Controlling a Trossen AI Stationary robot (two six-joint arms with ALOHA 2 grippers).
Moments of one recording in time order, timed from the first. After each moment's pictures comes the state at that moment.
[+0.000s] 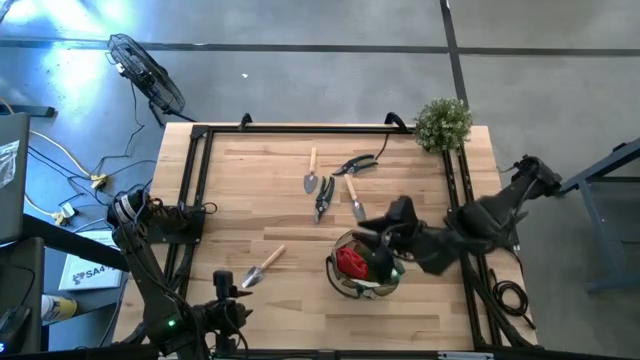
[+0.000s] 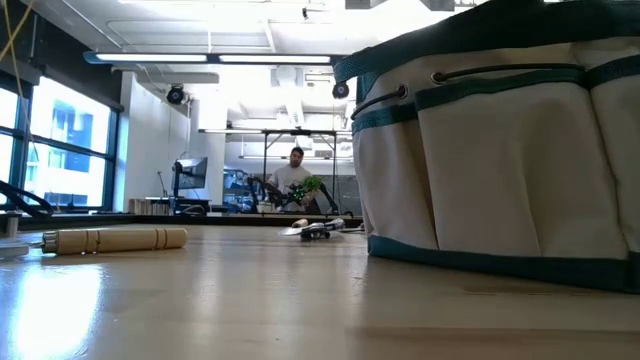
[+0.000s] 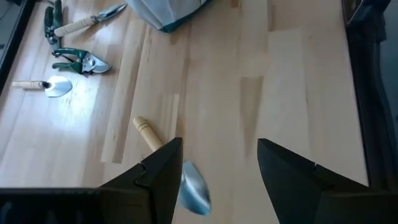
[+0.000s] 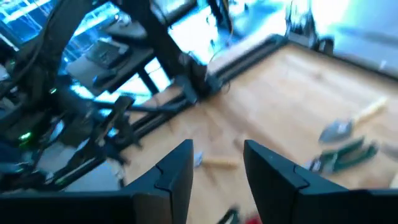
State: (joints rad) left arm -1.07 1.76 1.52 -1.20 -0.75 -1.03; right arm 0.57 1.46 1.60 -0.70 0.78 0.84
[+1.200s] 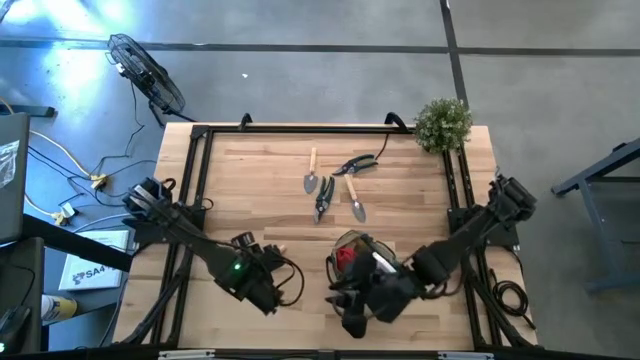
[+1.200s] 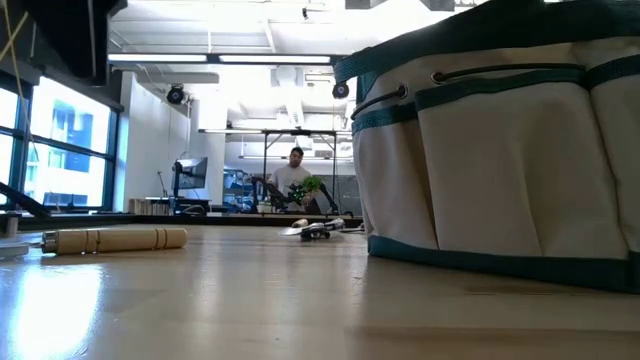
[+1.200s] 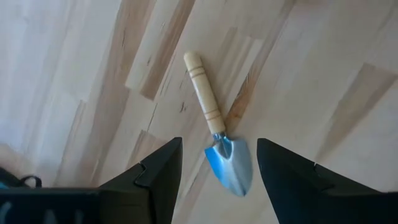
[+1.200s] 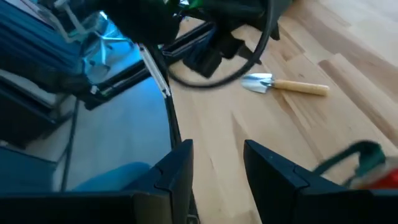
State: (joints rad) left arm -0.64 1.76 1.52 -1.33 -0.34 -1.06; right arm 0.63 1.75 1.60 -0.48 0.44 0.89
